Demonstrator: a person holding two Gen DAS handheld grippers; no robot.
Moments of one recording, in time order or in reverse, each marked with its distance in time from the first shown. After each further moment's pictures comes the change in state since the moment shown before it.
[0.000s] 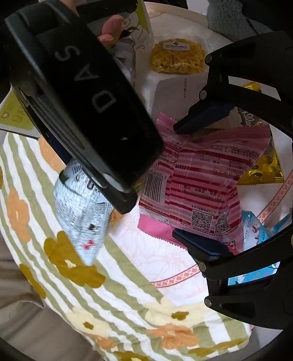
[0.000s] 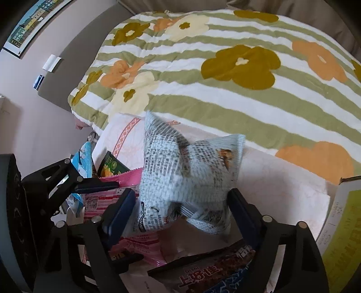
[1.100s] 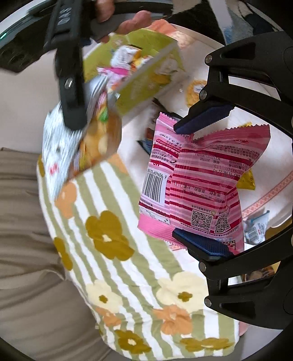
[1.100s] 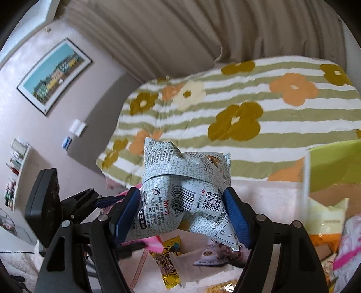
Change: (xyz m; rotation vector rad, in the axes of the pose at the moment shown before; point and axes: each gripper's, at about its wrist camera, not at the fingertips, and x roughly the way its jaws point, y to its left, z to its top) left arm -0.142 -0.011 -0.007 -0.122 -0.262 0.033; right arm -0.173 0.013 -0.046 0.165 -0.419 0.108
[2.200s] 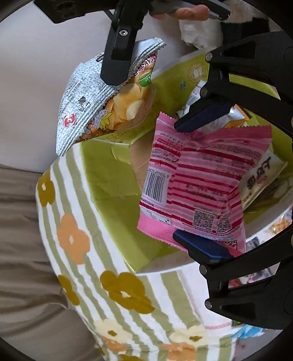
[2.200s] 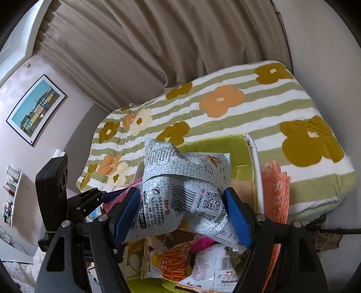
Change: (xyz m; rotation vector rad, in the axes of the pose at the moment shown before) left arm 0.127 -0.239 0.160 -0.066 0.045 -0.033; right arm -0.177 -0.224 -0.017 0.117 -0.085 -0.118
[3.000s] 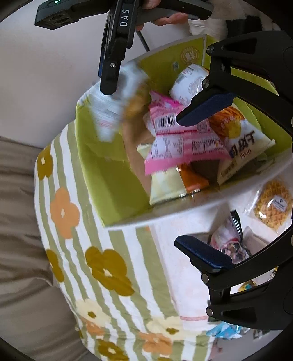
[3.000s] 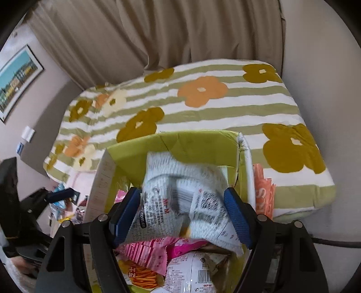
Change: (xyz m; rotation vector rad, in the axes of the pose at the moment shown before) left arm -0.022 0.052 -0.041 -0.142 -0.009 0.069; right arm 0.046 0.019 0.007 -0.134 0.102 -0.232
